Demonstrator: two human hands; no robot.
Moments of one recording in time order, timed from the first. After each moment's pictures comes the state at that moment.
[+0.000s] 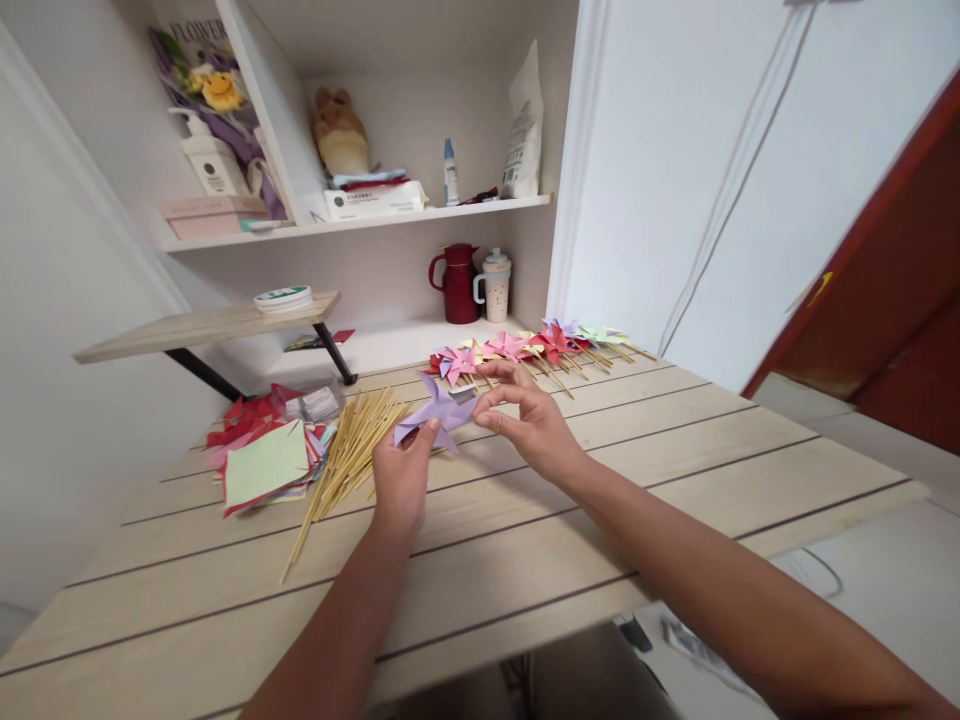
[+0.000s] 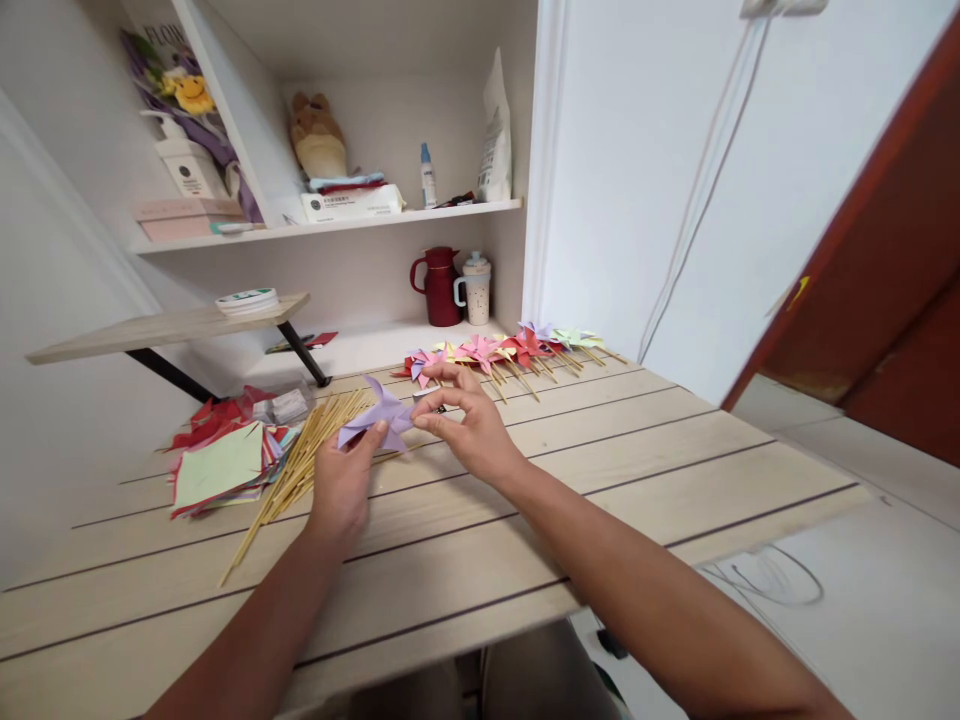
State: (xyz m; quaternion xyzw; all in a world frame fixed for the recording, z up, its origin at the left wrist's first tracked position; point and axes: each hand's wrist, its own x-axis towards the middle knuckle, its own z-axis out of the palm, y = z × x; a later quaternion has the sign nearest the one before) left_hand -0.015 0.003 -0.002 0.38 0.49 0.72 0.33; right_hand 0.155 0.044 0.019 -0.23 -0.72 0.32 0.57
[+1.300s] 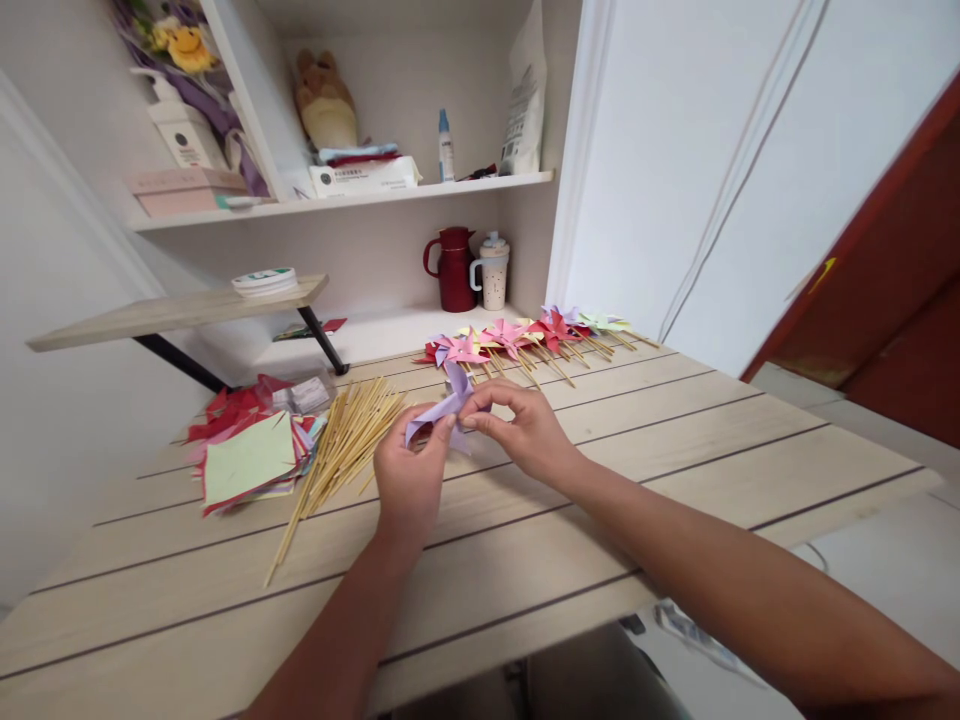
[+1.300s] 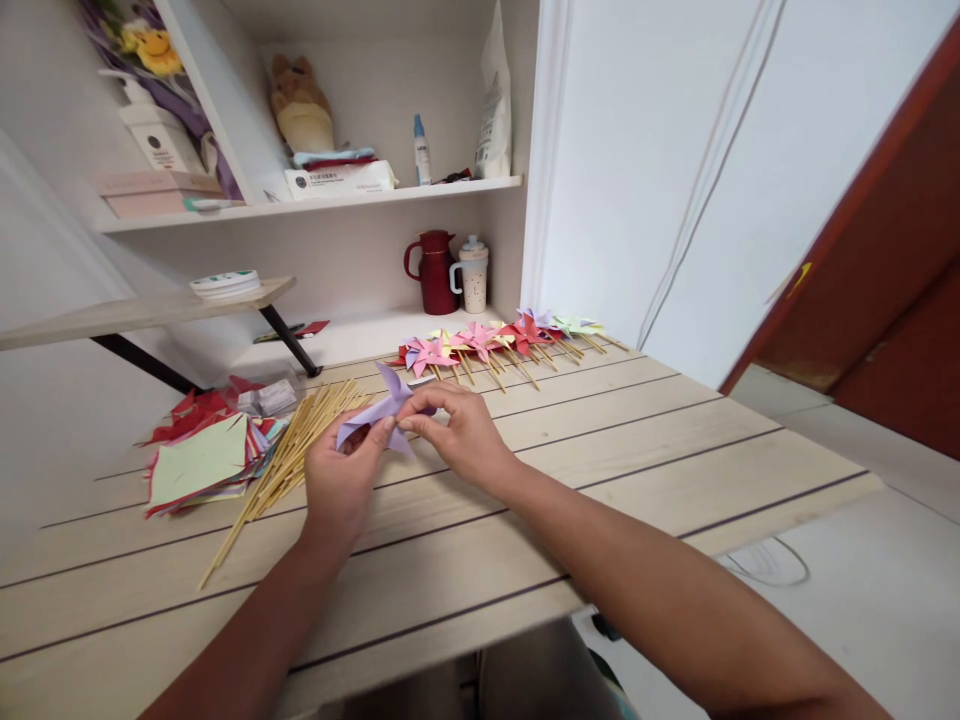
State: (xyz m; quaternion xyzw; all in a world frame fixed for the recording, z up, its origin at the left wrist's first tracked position) left_hand -0.002 -0.004 -0.004 0.49 0.47 0.70 0.22; right_hand 0.146 0.040 0.012 -0.23 -0.75 0.28 0.55
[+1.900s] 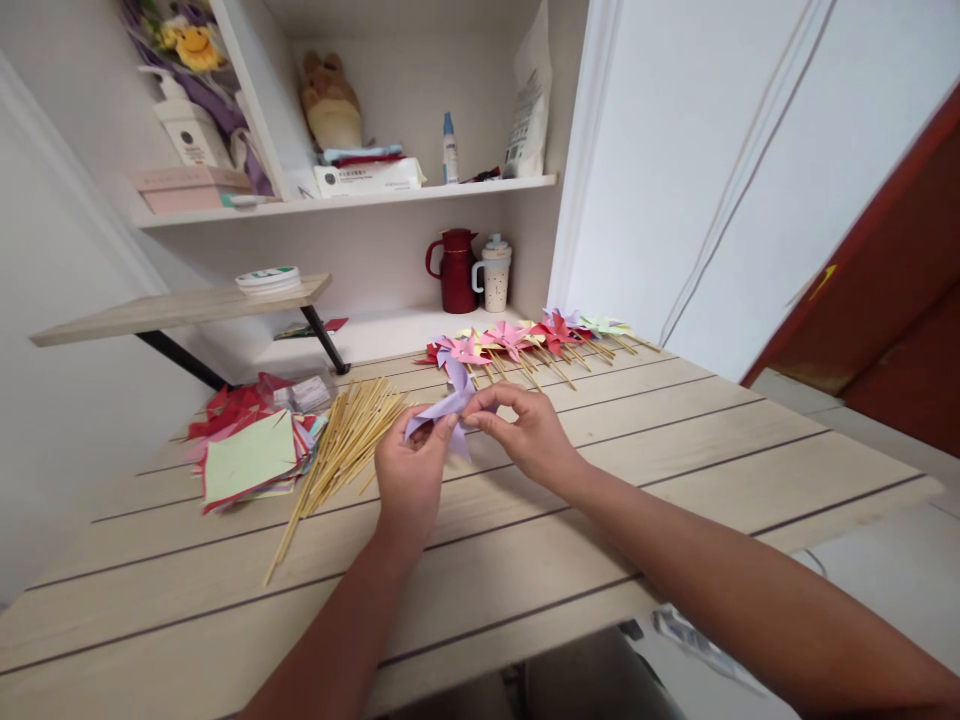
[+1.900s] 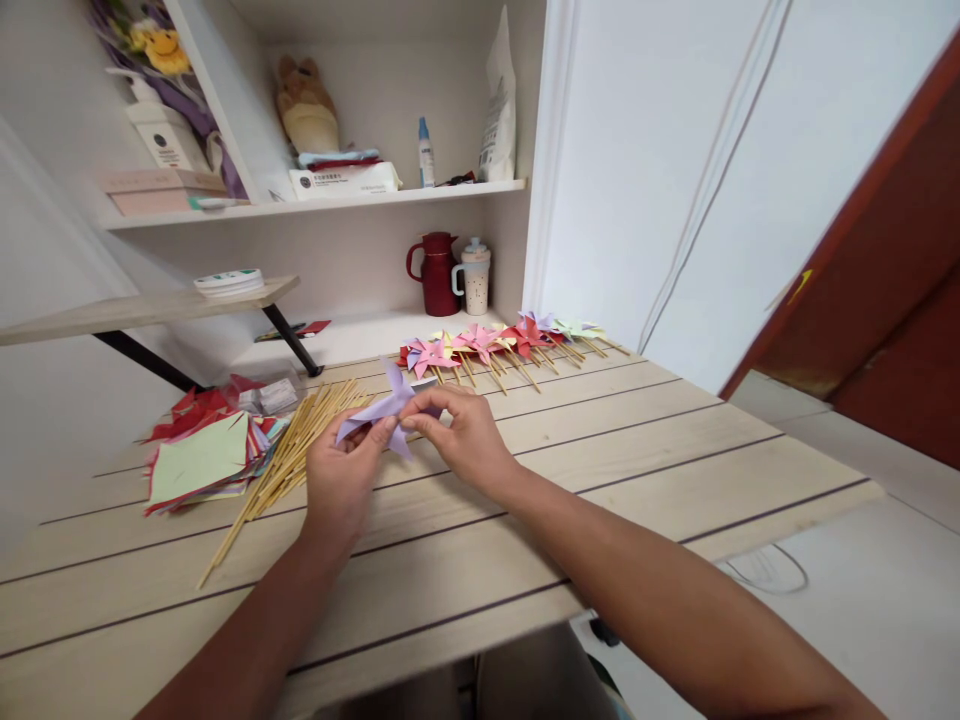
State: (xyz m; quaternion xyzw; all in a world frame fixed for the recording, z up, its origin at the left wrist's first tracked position) left_hand 0.001 -0.006 0.002 0.44 0.45 0.72 0.29; right_hand 0.144 0.036 0.013 -0.27 -0.74 0.28 0.55
